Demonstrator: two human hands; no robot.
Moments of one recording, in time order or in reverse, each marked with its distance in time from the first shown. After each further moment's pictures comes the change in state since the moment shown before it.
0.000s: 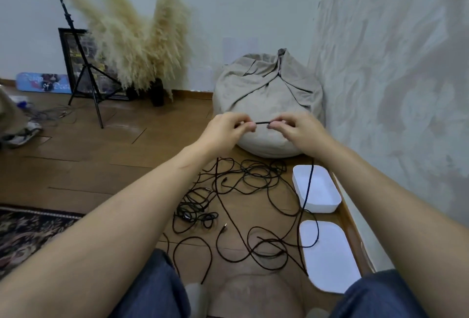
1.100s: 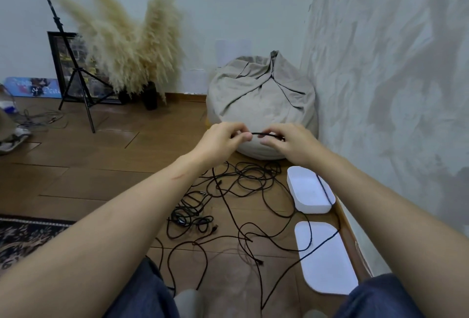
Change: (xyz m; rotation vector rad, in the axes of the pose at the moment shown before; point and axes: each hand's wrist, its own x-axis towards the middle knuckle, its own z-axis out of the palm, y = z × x) left_hand -0.006 0.000 0.009 -0.017 -0.054 0.023; right_hand -0.013 0.007 0.007 -0.115 -0.078 -0.033
